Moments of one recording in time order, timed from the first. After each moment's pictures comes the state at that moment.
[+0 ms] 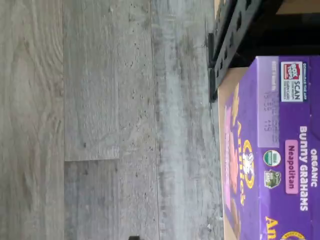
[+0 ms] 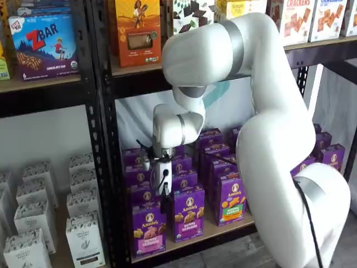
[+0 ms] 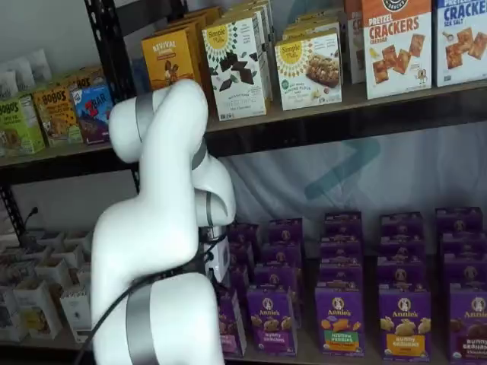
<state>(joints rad) 0.35 0.76 -1.27 0.21 0.55 -1.40</state>
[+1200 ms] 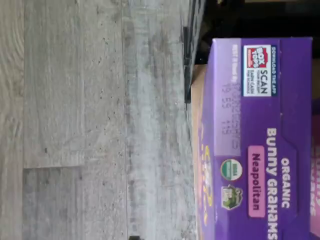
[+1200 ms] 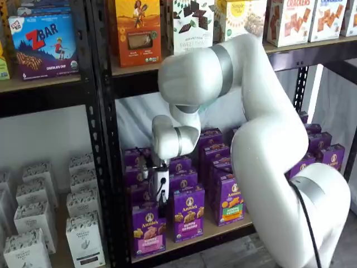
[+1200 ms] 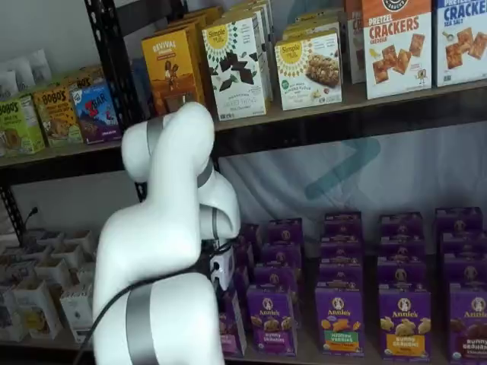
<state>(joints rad) 0.34 0.94 -1.44 0.22 0.52 -1.42</state>
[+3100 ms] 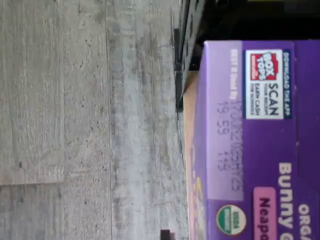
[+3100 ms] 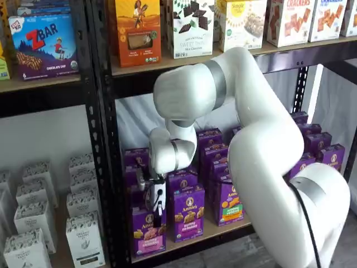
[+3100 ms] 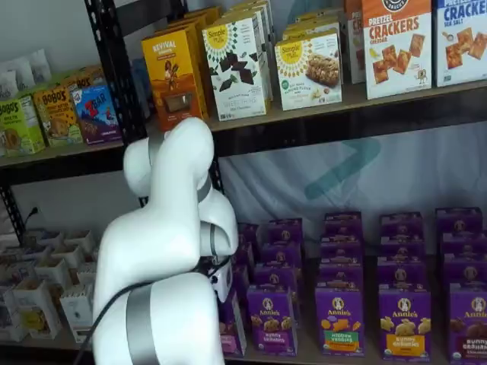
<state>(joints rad) 0.37 1.04 -1.49 0.25 0.43 -1.42</state>
